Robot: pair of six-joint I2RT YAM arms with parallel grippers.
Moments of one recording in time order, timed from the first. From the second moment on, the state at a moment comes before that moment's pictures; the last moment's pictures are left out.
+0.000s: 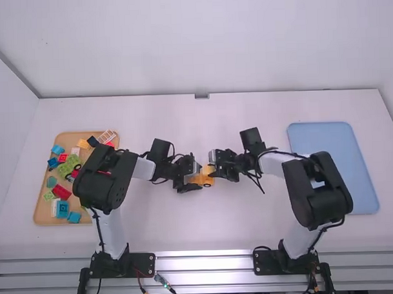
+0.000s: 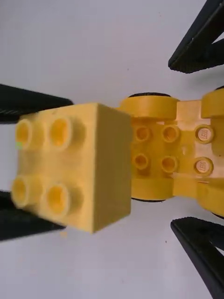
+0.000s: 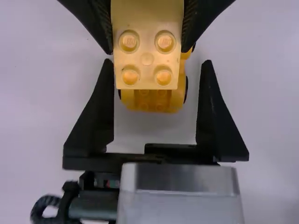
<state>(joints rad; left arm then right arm) -0.27 1.99 0.80 0.15 0.94 1.02 0.29 1.82 0.81 -0.10 -0.92 -1.09</state>
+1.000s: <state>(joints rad) -0.27 2.05 0.74 0.36 0.95 0.93 0.30 1.82 0.73 0.01 -0.92 -0.96</state>
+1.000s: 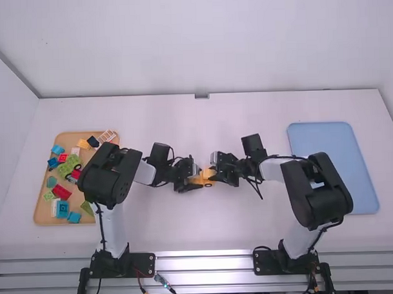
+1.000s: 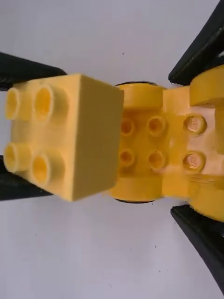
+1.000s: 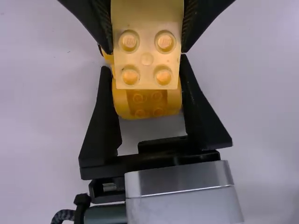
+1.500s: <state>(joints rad) -0.27 2.05 0.74 0.36 0.95 0.92 0.30 1.93 0.78 -0.02 -0.95 -1.00</state>
